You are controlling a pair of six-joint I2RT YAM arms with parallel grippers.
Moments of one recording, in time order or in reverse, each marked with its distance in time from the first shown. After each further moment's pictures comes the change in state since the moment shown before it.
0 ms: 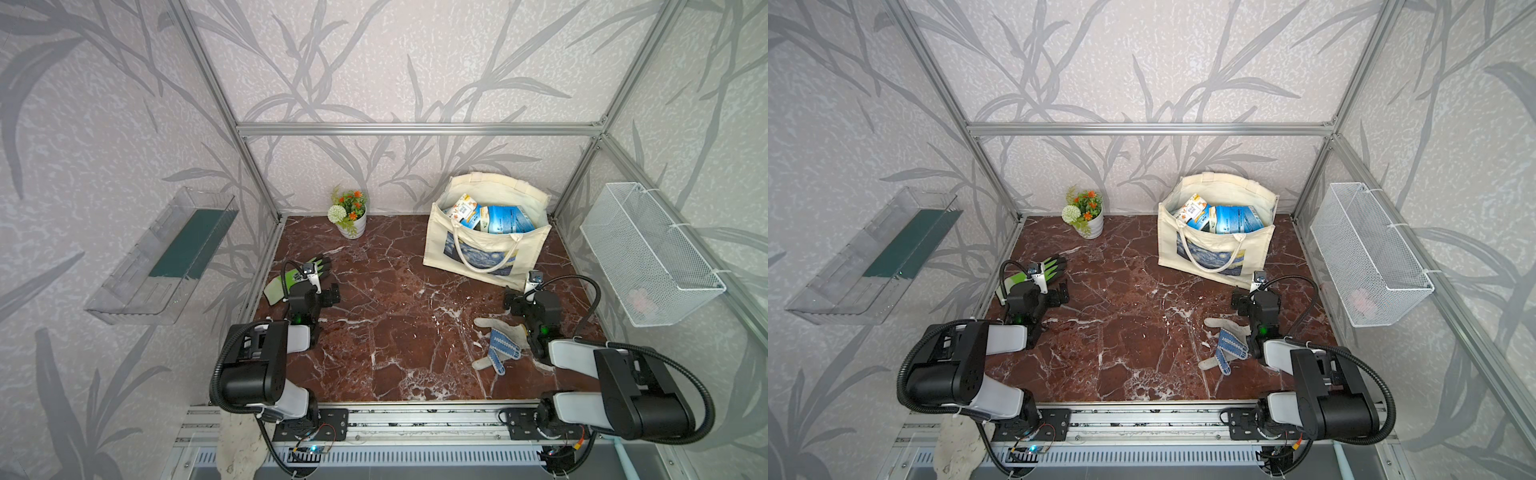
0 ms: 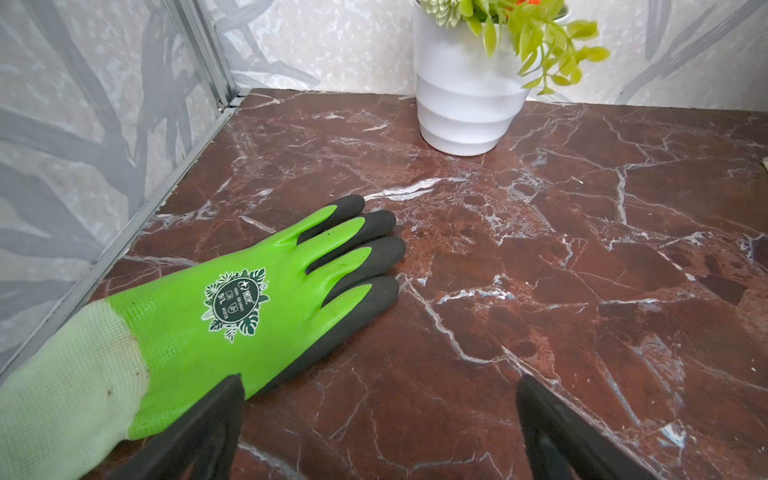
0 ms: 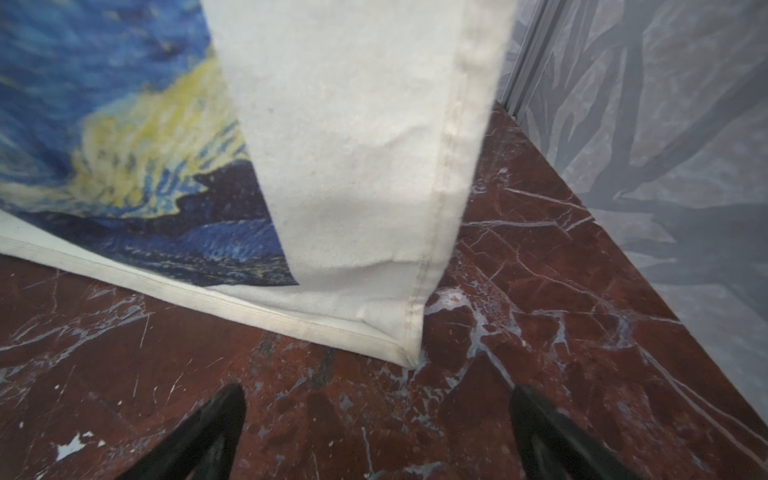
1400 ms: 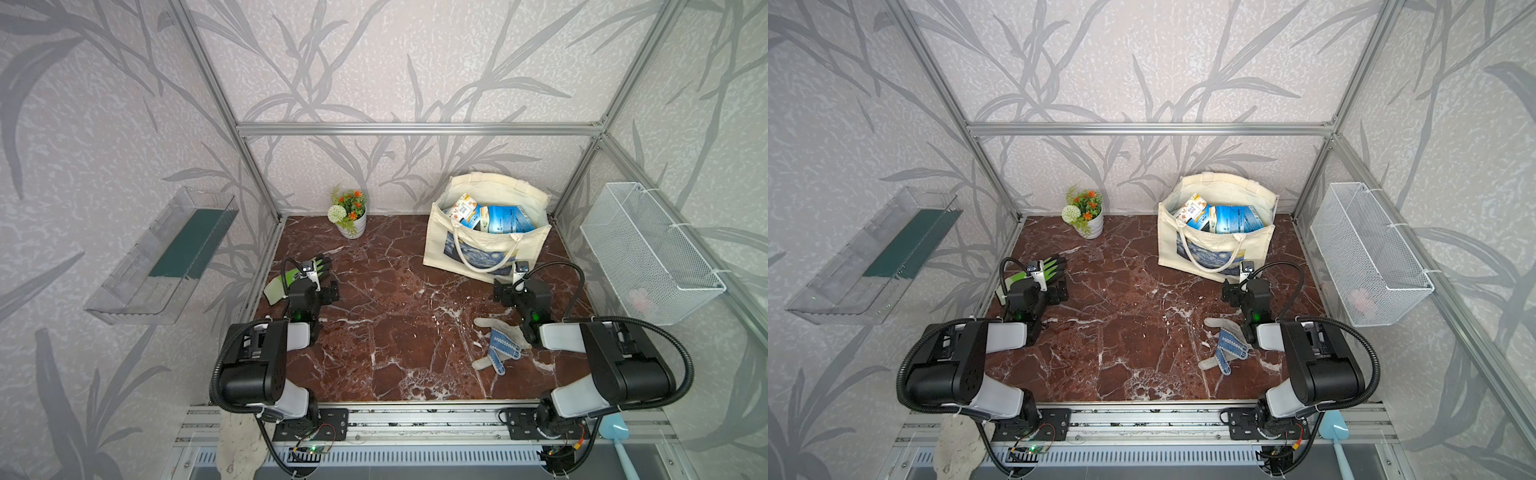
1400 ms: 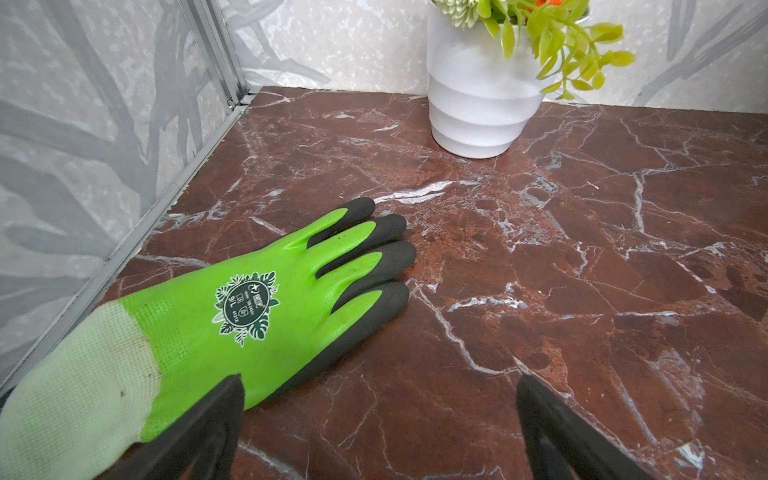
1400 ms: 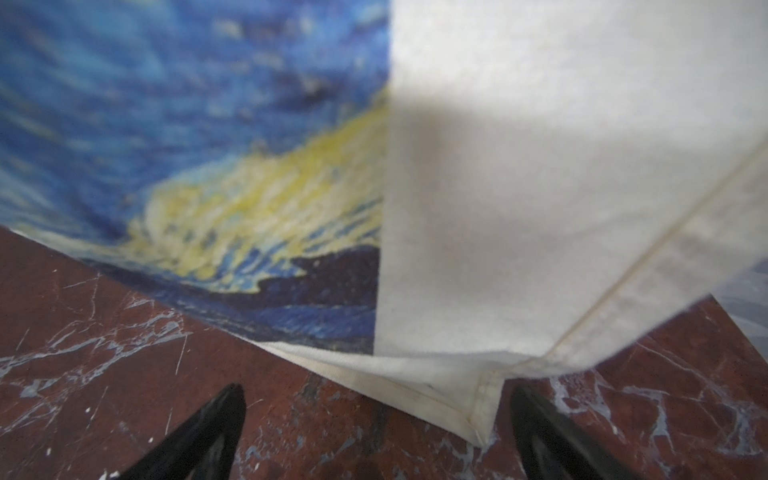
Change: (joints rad) left arm -0.006 0.000 0.030 -0.049 -0.027 -0.007; right arm 0.031 0.148 0.122 0.015 -0.056 -0.047
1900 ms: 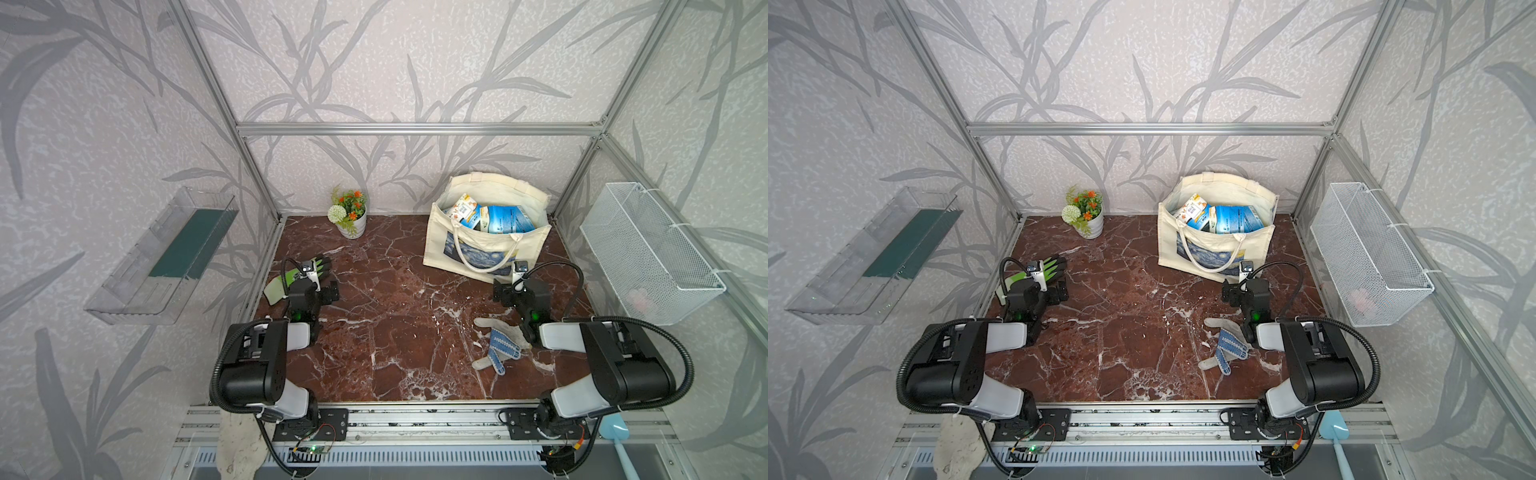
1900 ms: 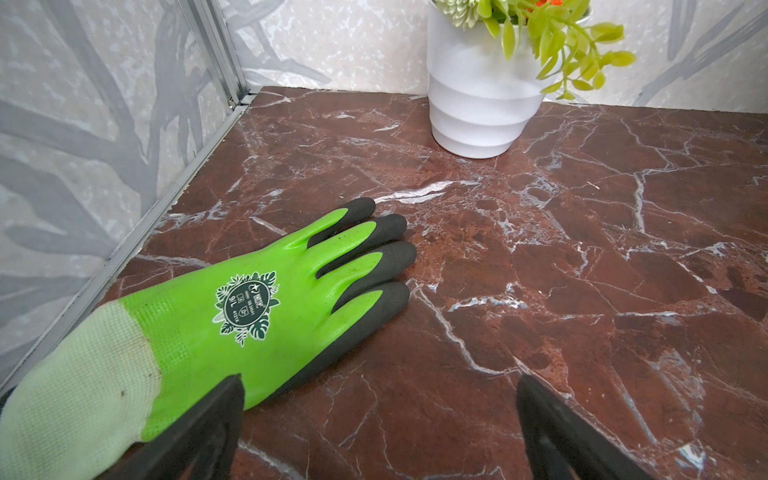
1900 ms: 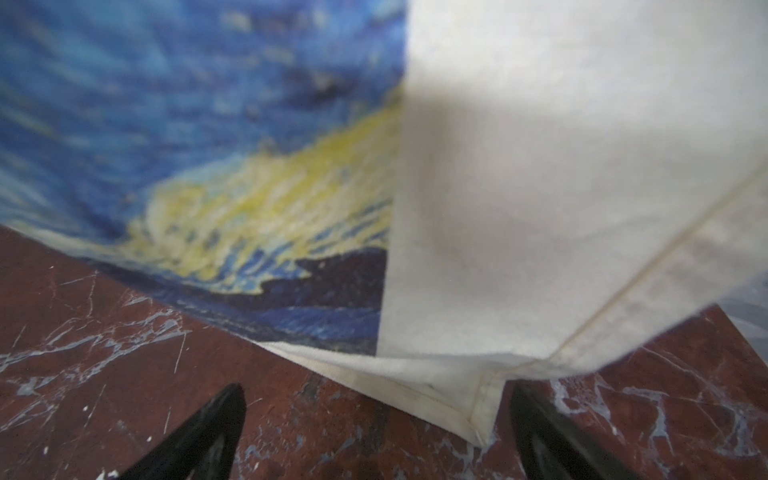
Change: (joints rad) left arm 0.000 0.000 0.000 0.000 -0.002 0.000; right arm 0.008 0.000 0.007 -0.015 0.004 -0.005
